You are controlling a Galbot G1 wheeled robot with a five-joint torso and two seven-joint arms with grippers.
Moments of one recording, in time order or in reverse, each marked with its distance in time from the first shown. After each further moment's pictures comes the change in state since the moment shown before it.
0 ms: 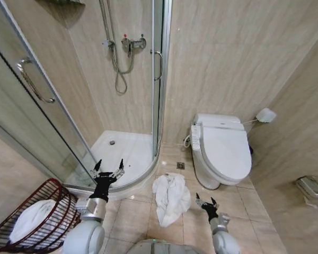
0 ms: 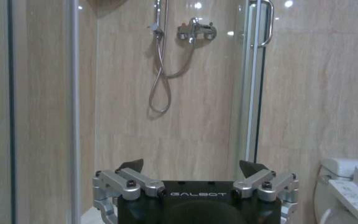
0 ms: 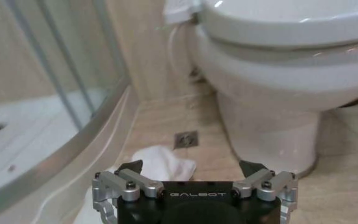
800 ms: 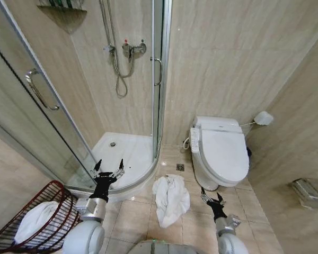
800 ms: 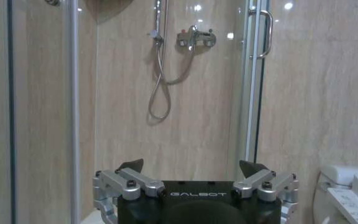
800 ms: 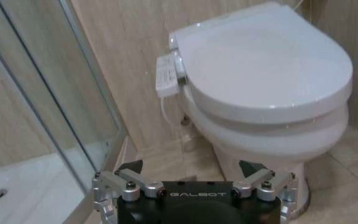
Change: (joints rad) left arm 0.000 0.000 0.000 0.000 0.000 0.000 0.000; right arm -0.110 0.033 0.094 0.250 0.109 -0.021 0.040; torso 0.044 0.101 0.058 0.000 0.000
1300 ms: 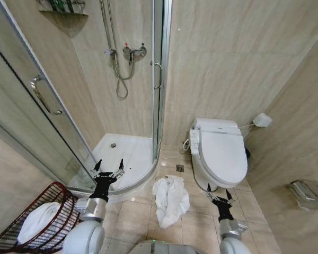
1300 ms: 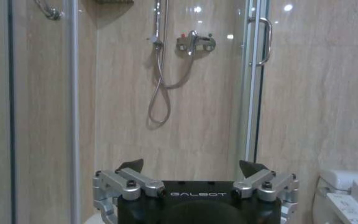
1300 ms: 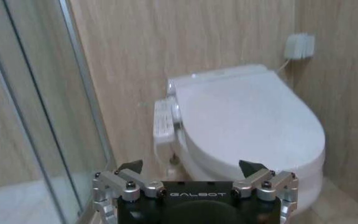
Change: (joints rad) left arm 0.000 0.000 0.000 0.000 0.000 0.000 0.000; right arm -0.076 0.036 0.014 0.139 -0.131 0.071 0.086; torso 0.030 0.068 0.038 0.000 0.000
